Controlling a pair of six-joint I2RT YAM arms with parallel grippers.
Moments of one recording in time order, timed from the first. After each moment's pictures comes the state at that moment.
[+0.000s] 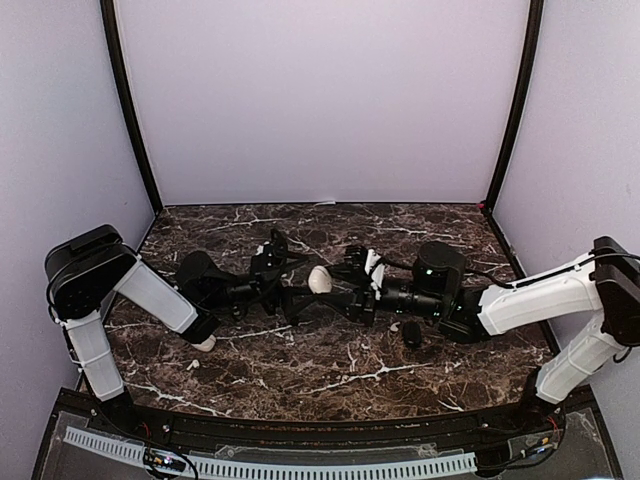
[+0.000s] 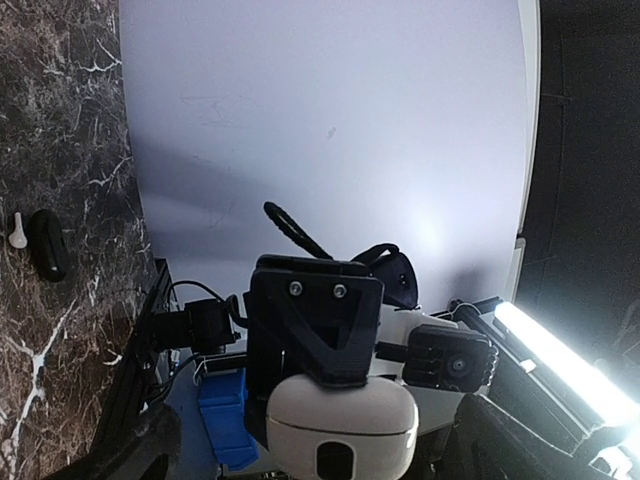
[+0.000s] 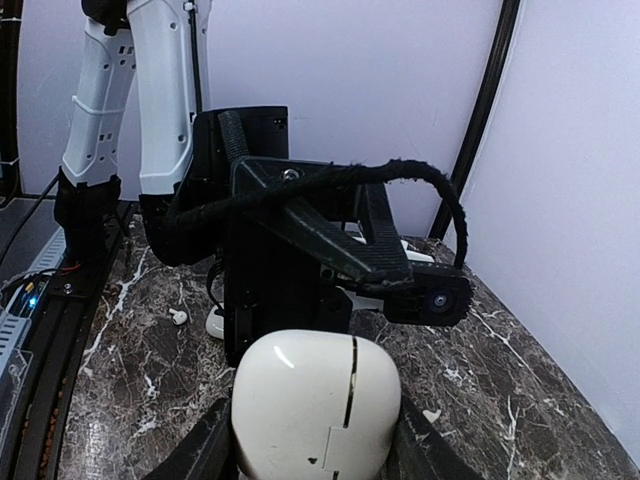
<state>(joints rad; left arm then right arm) -0.74 1.83 0.62 1.50 0.75 -1.71 1.00 1.49 0.67 0.77 -0.34 -0.26</state>
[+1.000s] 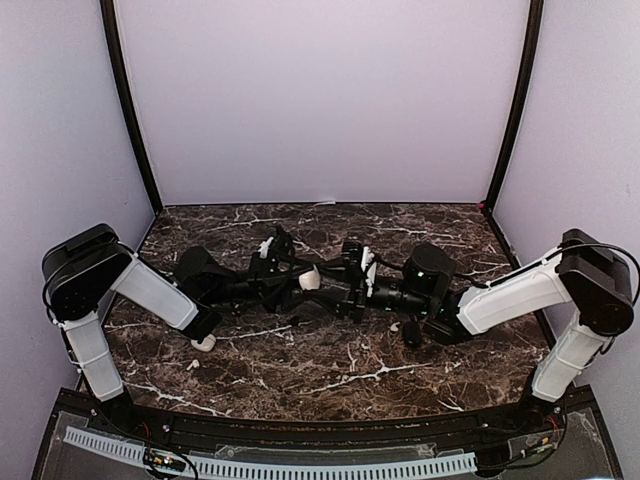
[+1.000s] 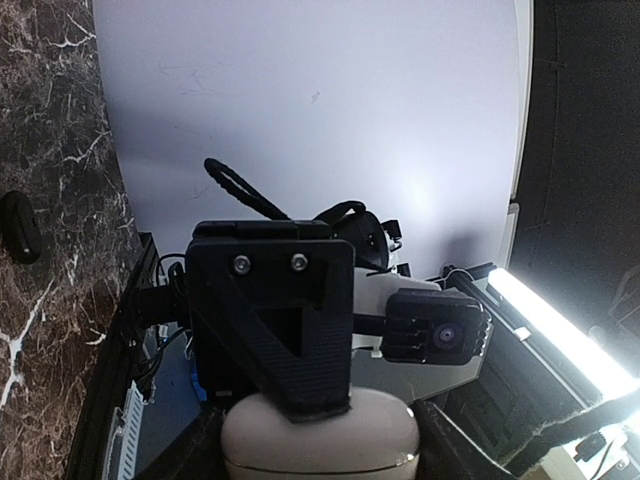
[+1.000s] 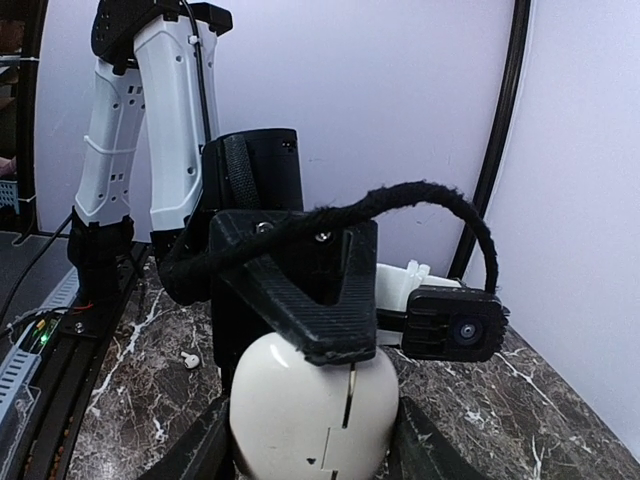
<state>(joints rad) -0.75 1.81 0.66 1.51 0.84 -1.73 0.97 1.65 0.71 1.01 -0.42 -0.17</state>
